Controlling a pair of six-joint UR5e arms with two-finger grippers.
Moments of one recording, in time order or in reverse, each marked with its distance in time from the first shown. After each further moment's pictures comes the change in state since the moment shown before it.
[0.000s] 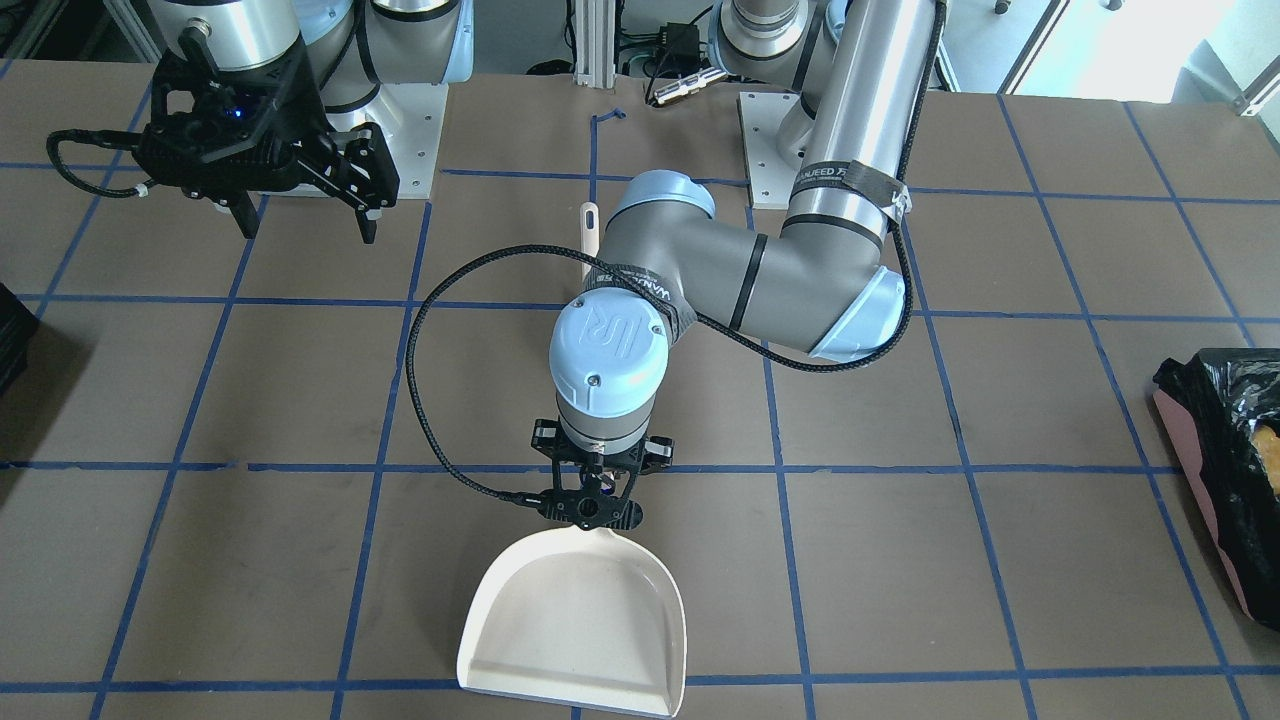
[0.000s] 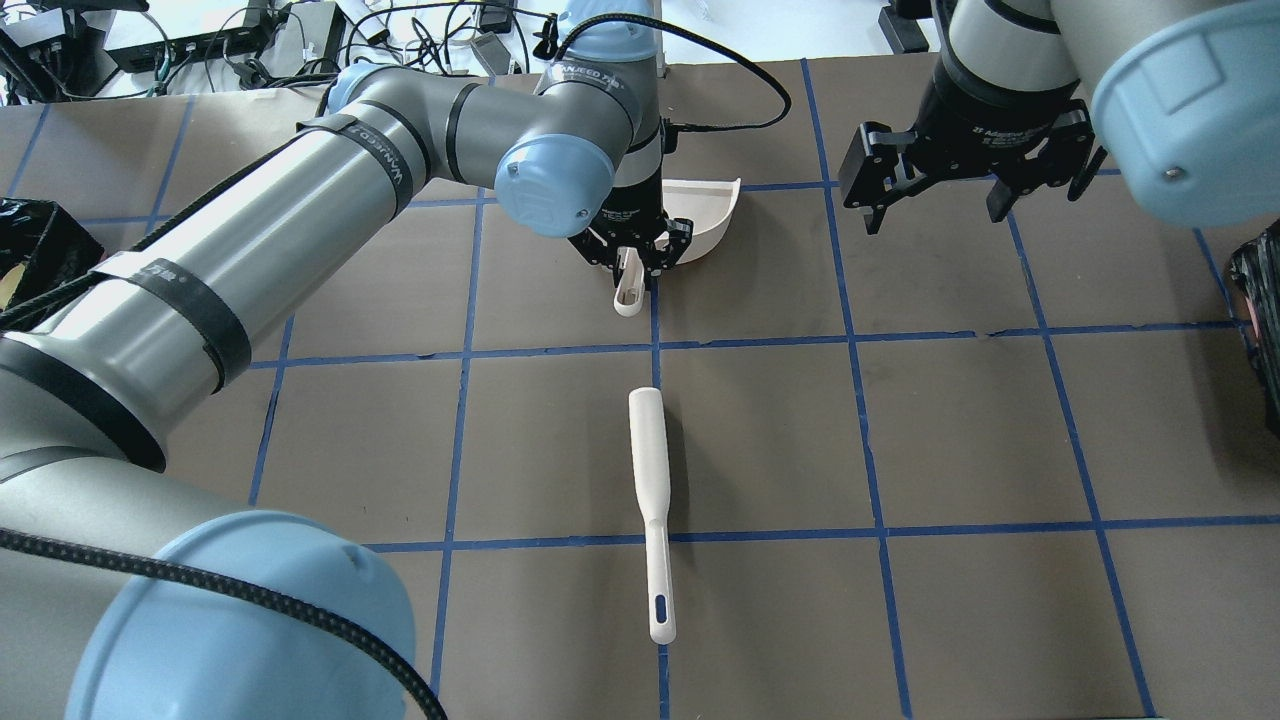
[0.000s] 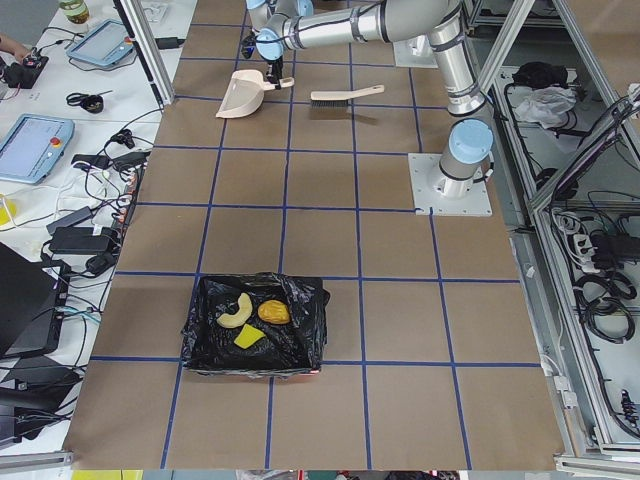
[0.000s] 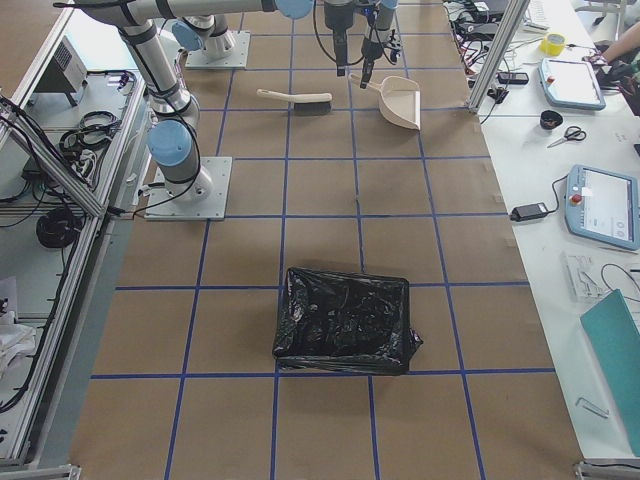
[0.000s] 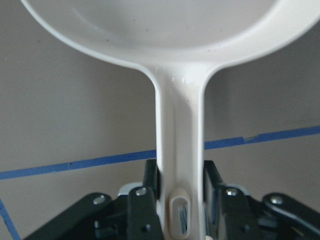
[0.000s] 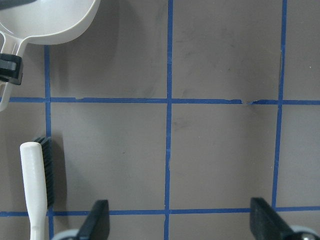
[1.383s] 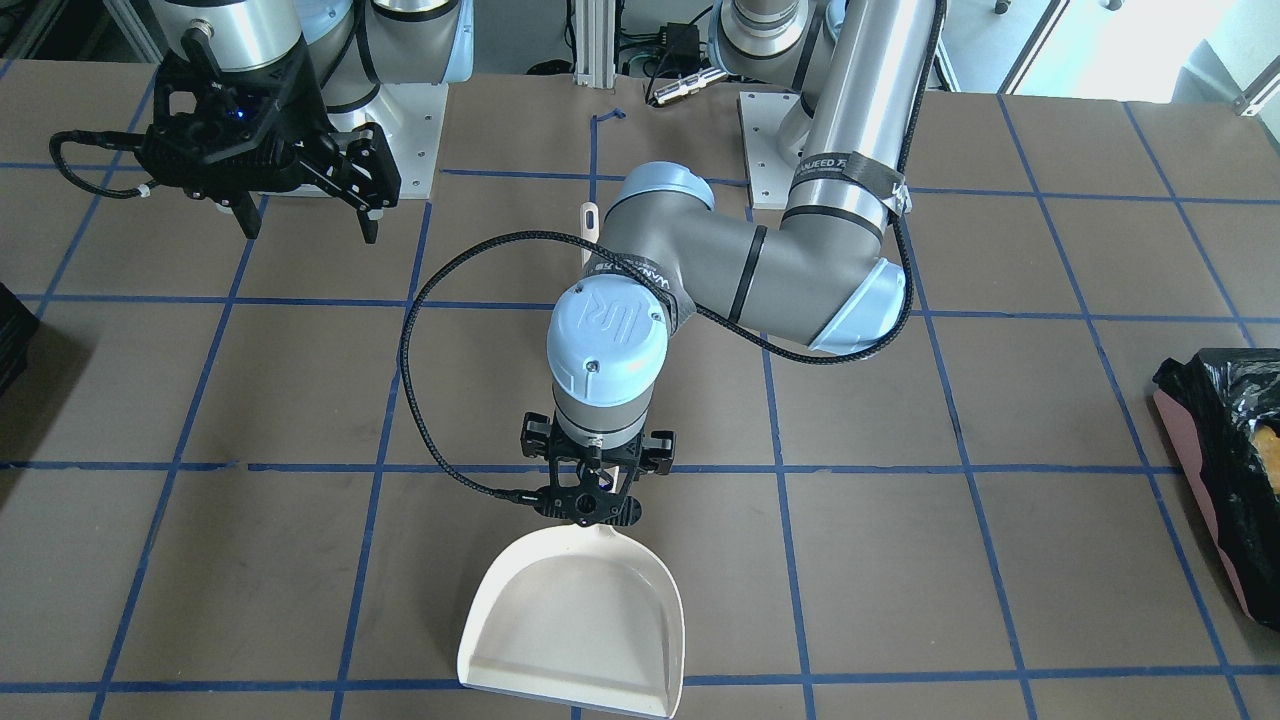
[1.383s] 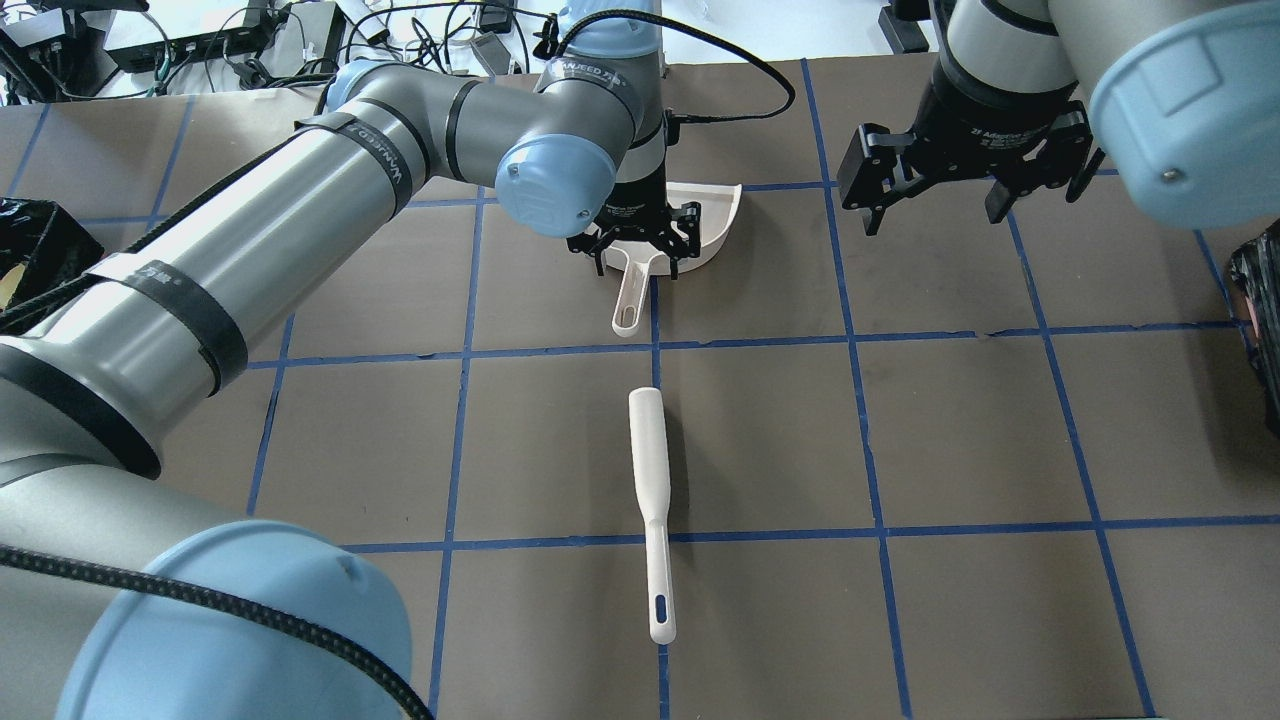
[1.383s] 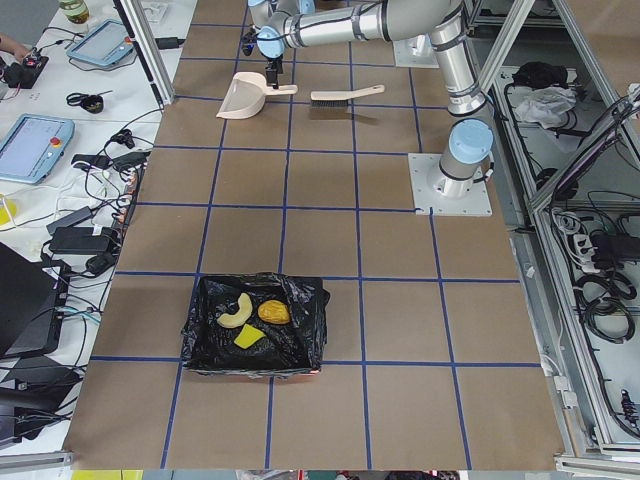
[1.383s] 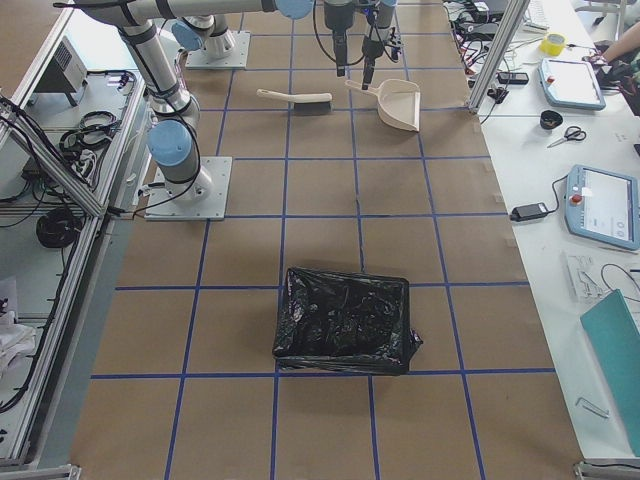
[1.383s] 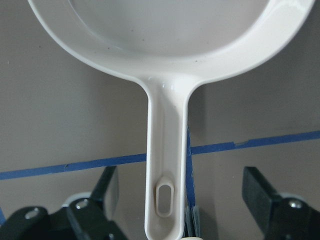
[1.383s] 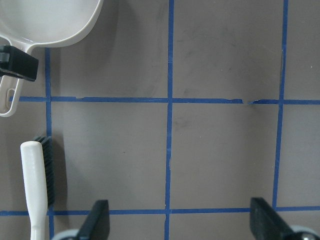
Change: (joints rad) left arm -0.003 0.015 0.000 0.022 -0.003 -0.022; right arm 0.002 0.000 0.002 0.000 0.001 0.000
